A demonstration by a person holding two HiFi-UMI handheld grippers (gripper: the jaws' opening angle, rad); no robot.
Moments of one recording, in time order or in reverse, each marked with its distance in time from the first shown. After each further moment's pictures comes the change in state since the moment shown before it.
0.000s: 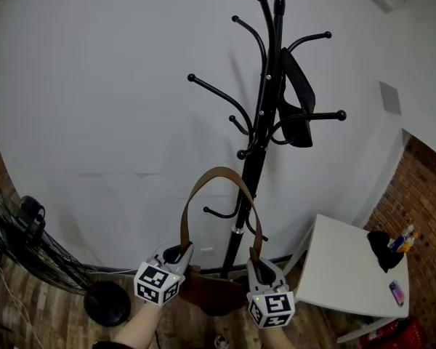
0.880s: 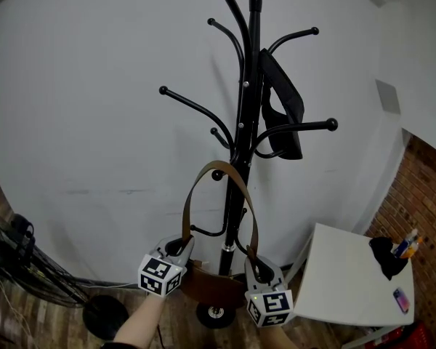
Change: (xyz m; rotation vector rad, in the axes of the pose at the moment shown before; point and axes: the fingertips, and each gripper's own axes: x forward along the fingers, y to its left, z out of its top) left arm 0.102 0.025 0.014 0.051 -0.007 -0.001; right arm 0.050 -0.061 0.011 -0.007 -0.049 -0.006
